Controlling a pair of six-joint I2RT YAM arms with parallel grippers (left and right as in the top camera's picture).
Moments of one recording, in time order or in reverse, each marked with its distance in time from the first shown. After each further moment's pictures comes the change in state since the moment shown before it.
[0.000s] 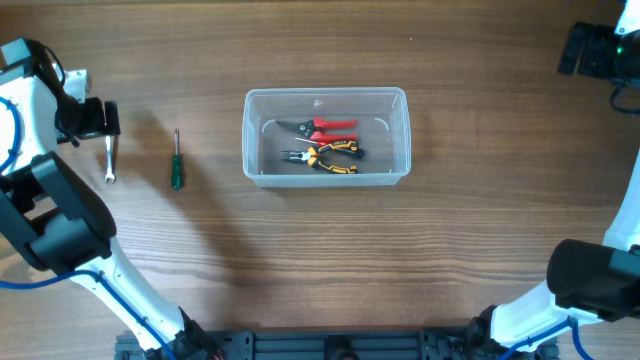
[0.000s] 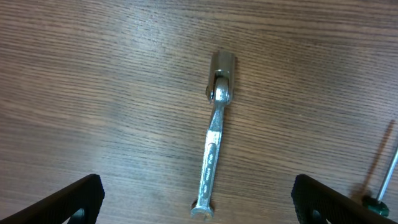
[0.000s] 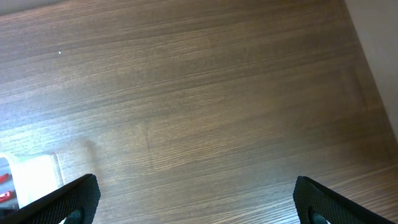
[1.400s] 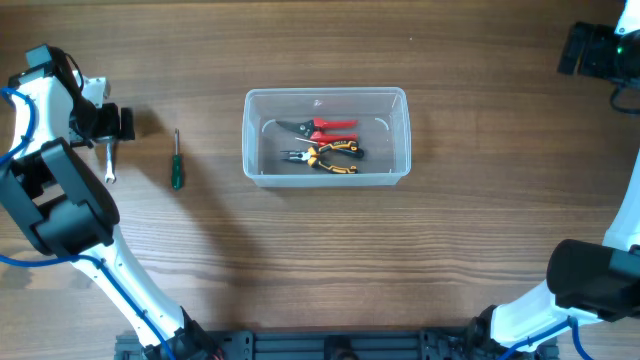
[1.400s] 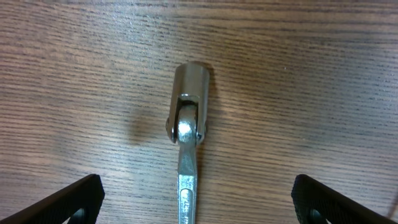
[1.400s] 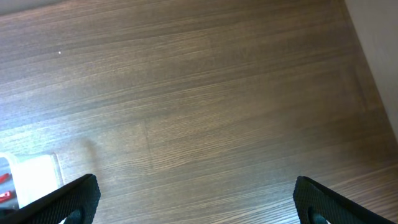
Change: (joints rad) left arm -0.026 0.094 0.000 0.041 0.010 0.027; right arm 0.000 0.000 0.000 0.000 0.000 0.000
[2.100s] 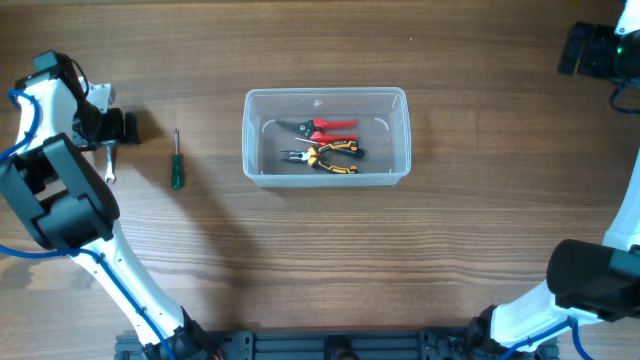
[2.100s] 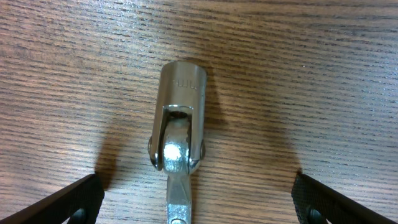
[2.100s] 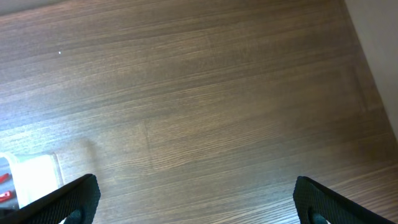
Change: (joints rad) left arm 0.001 0.050 0.002 0.004 0.004 -0.001; right arm 0.000 0.000 0.000 0.000 0.000 0.000
